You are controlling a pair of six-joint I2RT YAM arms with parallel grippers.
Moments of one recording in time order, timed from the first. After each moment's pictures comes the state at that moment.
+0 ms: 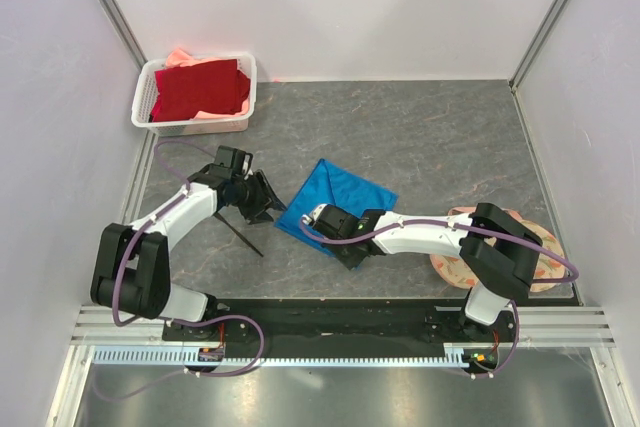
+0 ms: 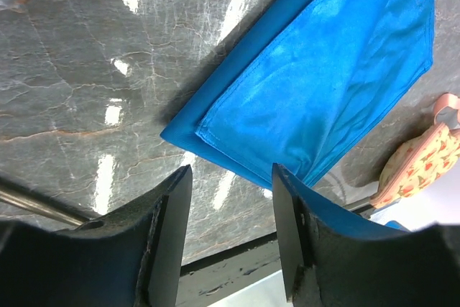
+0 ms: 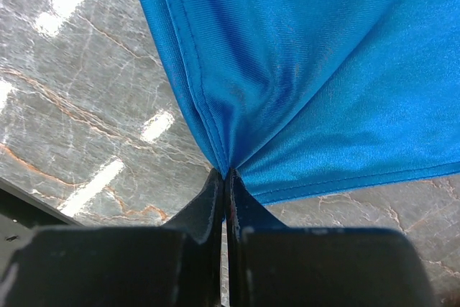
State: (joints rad) left arm -0.25 1.42 0.82 -0.48 0.33 -0.77; right arm 1.08 1.69 0.99 -0.52 0.14 0.22
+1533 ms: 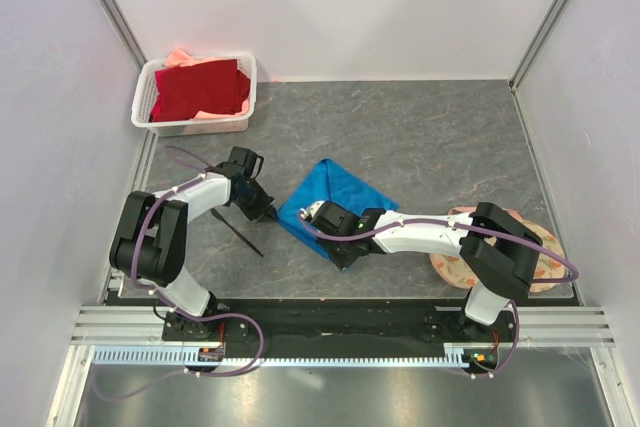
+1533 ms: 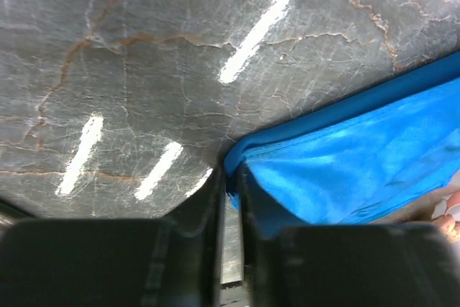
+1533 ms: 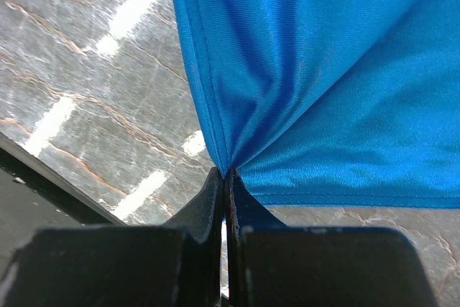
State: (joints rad) left arm -0.27 1.63 0.86 -0.48 0.18 -0.97; right arm 1.07 1.68 0.99 -0.45 0.04 0.30
